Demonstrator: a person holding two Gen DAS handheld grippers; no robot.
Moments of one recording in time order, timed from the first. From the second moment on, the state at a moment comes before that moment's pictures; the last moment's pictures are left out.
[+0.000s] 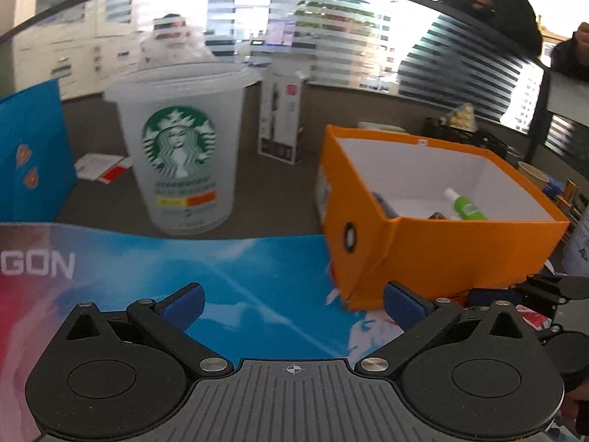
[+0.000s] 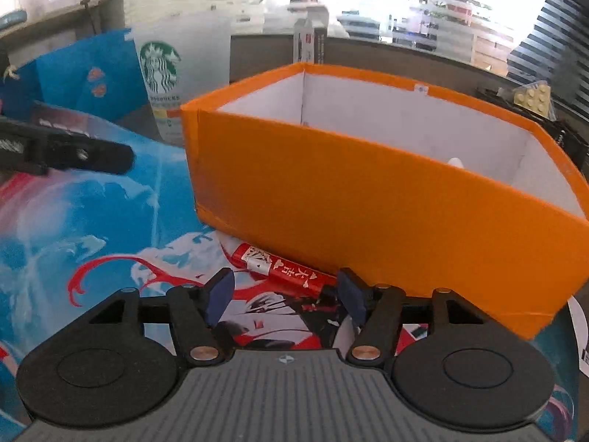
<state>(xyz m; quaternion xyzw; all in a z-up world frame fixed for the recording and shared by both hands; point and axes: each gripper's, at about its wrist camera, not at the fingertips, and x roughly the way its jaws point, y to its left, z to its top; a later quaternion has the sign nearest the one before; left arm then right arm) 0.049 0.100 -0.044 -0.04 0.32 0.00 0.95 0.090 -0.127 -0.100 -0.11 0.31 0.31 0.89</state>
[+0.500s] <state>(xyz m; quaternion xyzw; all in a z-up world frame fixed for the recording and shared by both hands) 0.061 0.096 -0.065 -0.04 0.35 0.00 0.94 0.079 -0.156 -0.093 -0.05 0.31 0.34 0.89</state>
